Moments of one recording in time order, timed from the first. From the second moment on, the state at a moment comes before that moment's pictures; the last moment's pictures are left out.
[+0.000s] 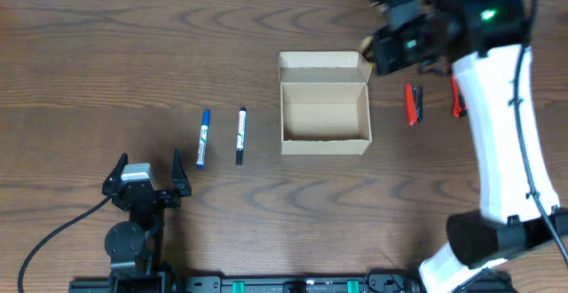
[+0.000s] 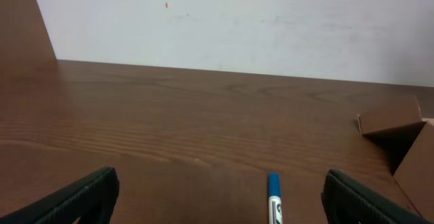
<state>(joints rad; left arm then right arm) 0.05 0.01 0.02 -0.10 0.00 -0.04 0.25 1.79 2.10 -1.41 -0.28 -0.14</state>
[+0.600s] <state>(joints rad) 0.05 0.01 0.02 -0.10 0.00 -0.04 0.45 1.79 1.60 -1.00 -0.16 -0.12</state>
